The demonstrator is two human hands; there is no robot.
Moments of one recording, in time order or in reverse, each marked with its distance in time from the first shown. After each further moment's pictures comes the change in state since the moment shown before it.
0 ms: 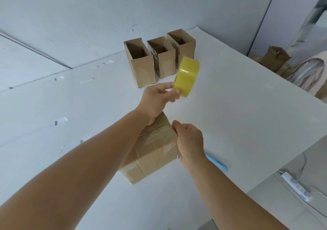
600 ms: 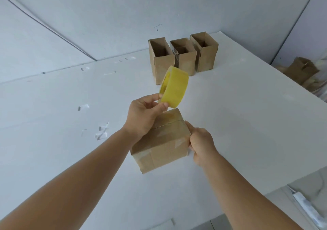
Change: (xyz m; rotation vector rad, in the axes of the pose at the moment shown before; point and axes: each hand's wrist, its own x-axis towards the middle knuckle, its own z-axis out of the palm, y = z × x) left_hand -0.071 -0.023 -0.045 0.032 0.289 0.089; right_hand 0.011 0.010 -0.007 -0.153 -0.108 0.135
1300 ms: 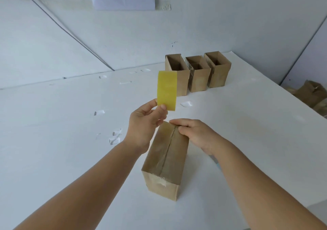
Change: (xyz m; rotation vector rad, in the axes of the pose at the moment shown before) left_hand -0.022 0.022 -0.032 -0.383 0.096 -0.059; right_hand -0.011 -0.062 0.028 -0.520 -0.612 -0.385
